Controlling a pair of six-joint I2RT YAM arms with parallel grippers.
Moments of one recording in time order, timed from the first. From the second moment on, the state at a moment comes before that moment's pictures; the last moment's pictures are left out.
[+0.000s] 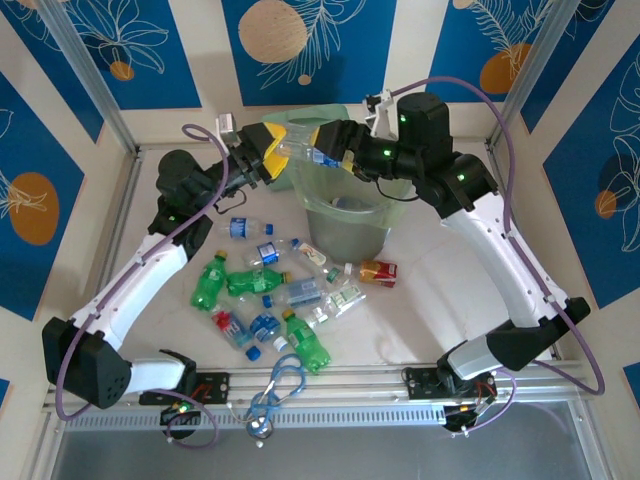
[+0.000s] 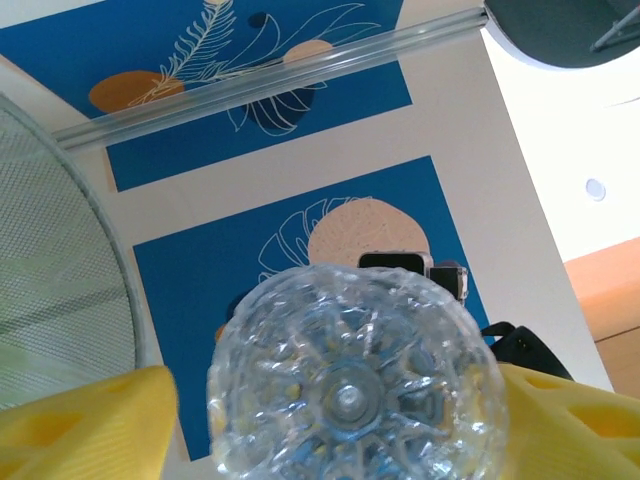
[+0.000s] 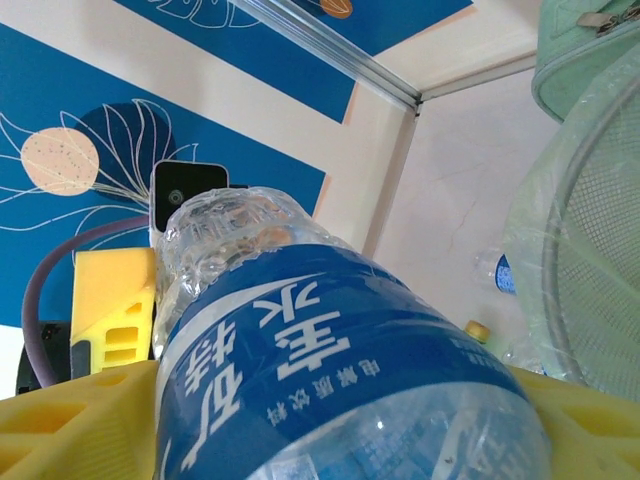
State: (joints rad) left arm -0.41 1.28 1.14 0.40 0.61 -1.46; right arm 0.56 1.46 1.84 -0.70 -0.44 0.88
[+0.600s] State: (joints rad) left arm -0.35 1.04 1.32 -0.55 0.19 -0.81; right arm 0.38 1.47 1.82 -0.88 -0.33 0.80
